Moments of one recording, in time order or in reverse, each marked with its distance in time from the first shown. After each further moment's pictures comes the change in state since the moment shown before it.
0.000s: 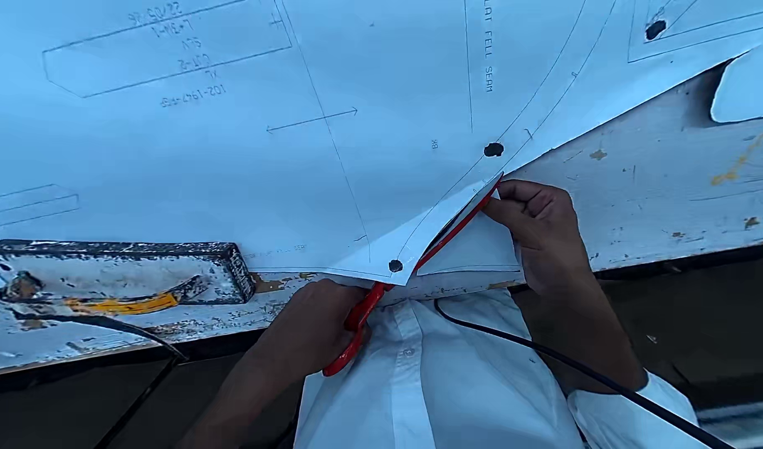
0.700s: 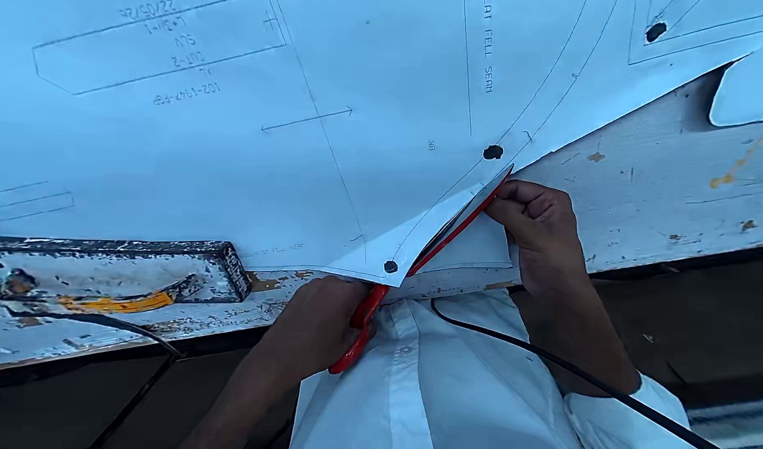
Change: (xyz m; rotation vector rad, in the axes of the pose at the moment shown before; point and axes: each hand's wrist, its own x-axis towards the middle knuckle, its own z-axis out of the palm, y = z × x) left_hand 0.006 0.015 -0.003 0.030 0.015 -0.021; right_hand -0.001 0.000 -0.001 0.014 0.032 -0.016
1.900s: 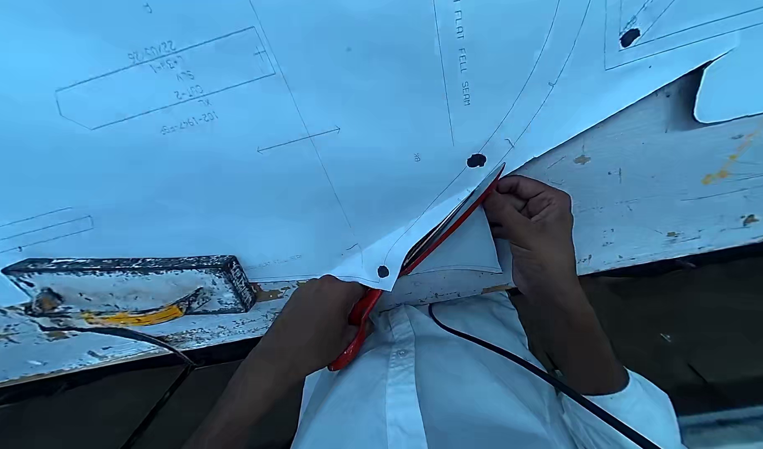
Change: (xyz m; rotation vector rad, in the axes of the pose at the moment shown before) left_hand 0.010 0.009 -0.019 0.055 -0.124 -0.107; right_hand 0.003 0.001 0.003 0.081 0.118 -0.036
